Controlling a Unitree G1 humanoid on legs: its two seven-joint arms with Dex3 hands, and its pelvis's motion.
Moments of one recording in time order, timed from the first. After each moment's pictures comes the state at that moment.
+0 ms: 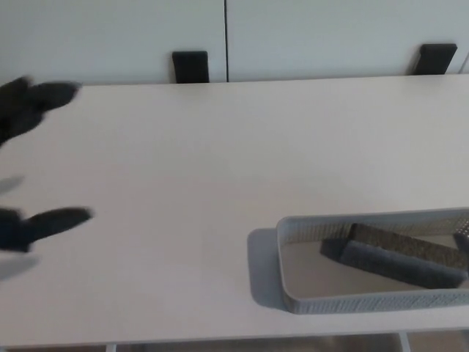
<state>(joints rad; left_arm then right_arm) 0.09 0.53 0.39 -0.69 0.17 0.57 -0.54 -0.01 -0.42 -0.05 1.20 -0.08 -0.24 0.13</state>
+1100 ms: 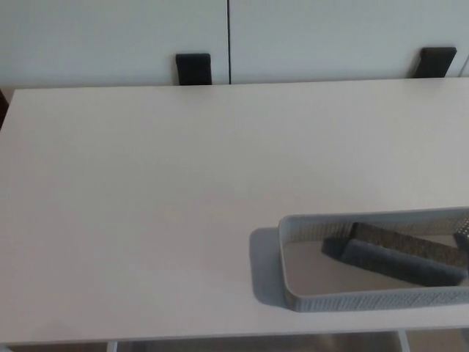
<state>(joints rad) 0.60 0.79 0.81 0.01 -0.26 0.57 -1.04 0.09 -0.42 -0.06 1.21 -0.08 -0.24 0.15</state>
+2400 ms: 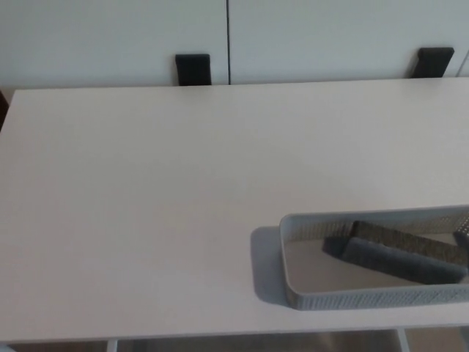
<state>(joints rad) 0.23 0.65 0.38 1.05 -0.12 0.28 -0.72 0.08 -0.41 -0.11 1.20 -0.07 -0.24 0.16</state>
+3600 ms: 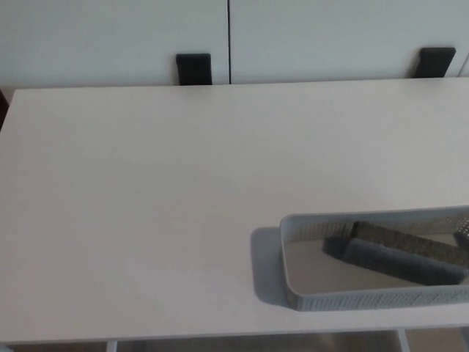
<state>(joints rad) 0.21 0.38 0.13 0.73 0.02 -0.04 -0.29 0.08 -0.41 -0.07 1.16 -0.09 -0.31 0.12</state>
